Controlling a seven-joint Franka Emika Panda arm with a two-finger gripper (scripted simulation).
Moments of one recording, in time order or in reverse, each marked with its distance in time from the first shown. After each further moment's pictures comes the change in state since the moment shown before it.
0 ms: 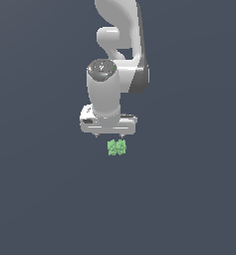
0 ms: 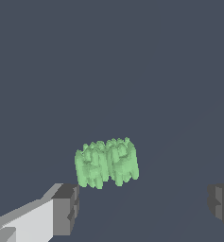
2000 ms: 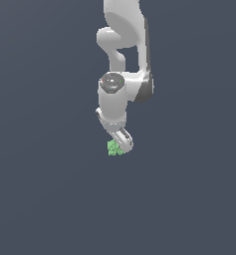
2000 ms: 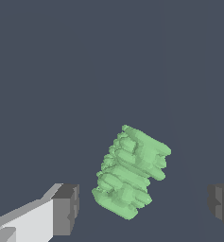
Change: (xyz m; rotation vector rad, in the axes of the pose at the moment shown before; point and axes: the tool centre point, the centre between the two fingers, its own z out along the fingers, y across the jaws) arm -0.011 -0.021 0.045 0.006 0.012 0.918
